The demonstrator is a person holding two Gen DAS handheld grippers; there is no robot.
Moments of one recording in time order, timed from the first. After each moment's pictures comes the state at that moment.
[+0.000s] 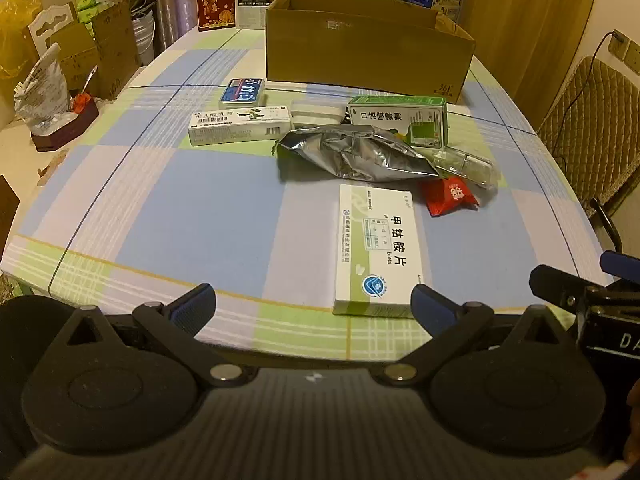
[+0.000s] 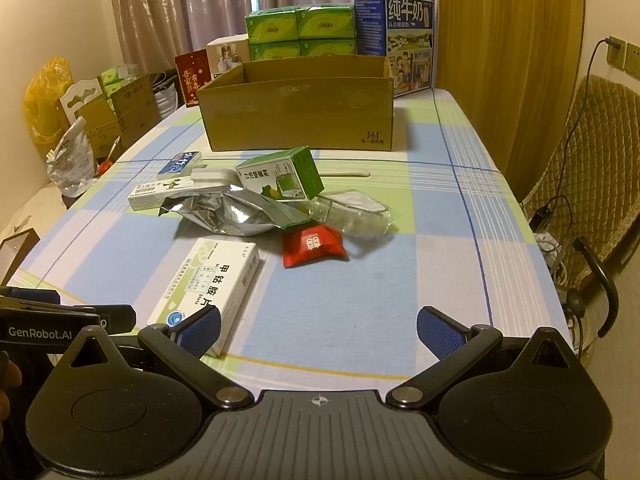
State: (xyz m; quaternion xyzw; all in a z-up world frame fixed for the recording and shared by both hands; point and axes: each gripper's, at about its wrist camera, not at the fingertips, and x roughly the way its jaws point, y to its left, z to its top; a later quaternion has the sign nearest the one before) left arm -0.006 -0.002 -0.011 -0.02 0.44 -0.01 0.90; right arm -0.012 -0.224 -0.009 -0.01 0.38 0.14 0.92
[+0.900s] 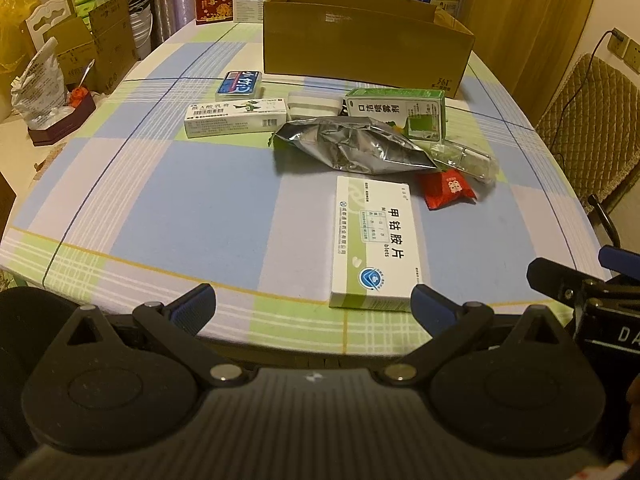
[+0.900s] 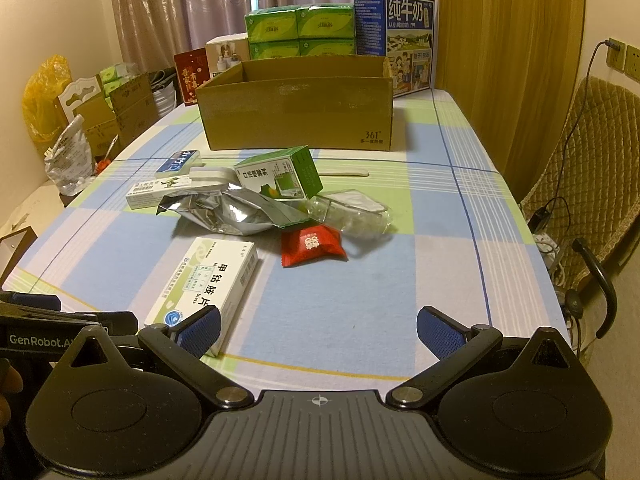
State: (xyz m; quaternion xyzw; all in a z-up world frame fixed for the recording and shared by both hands) left arm -0.006 -0.002 -0.016 -0.03 0.45 -0.02 0.89; right arm -0.012 -0.224 -0.010 -0.01 0.38 0.14 0.92
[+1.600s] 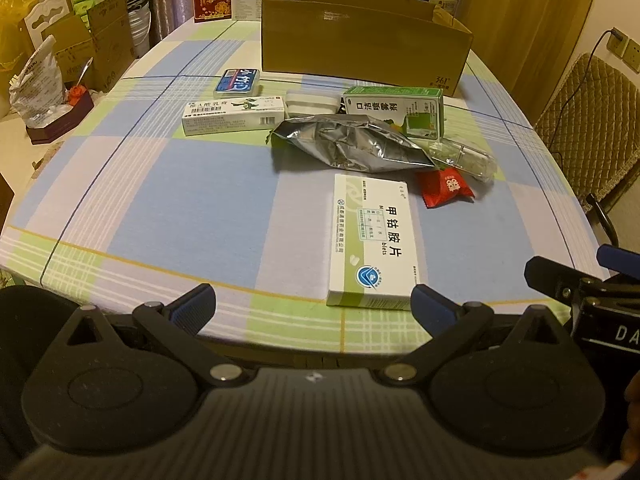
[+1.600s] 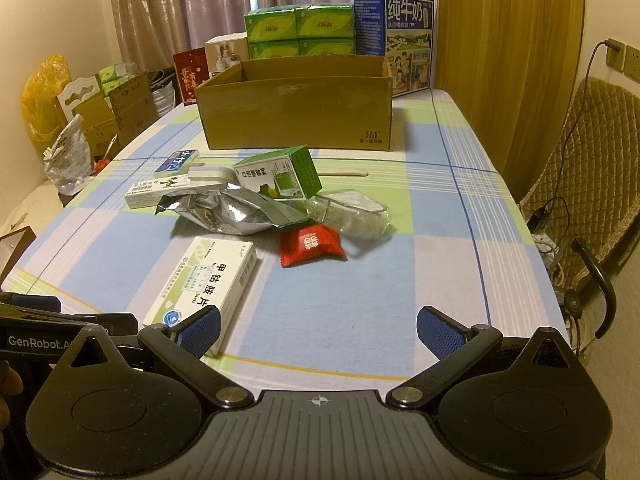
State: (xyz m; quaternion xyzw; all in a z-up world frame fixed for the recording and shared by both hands) left arm -0.005 -0.004 -0.016 -0.03 0.45 -0.02 0.89; right arm -0.012 -0.224 -0.010 -0.02 0.38 0.14 0.91
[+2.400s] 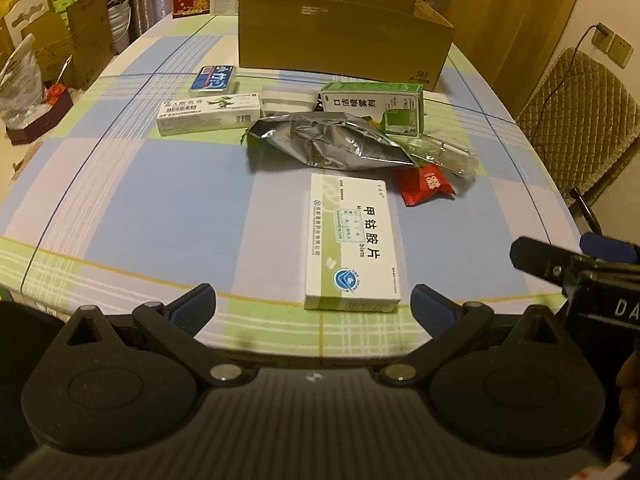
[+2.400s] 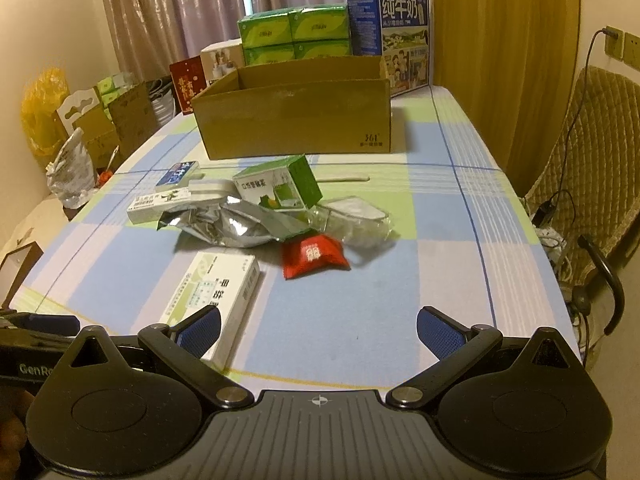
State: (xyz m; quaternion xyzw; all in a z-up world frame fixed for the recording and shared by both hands) left arm 0.006 -0.010 -0.015 -0.03 0.46 -0.05 0.88; right arm 0.001 -0.230 -0.004 0.00 0.38 0.15 0.91
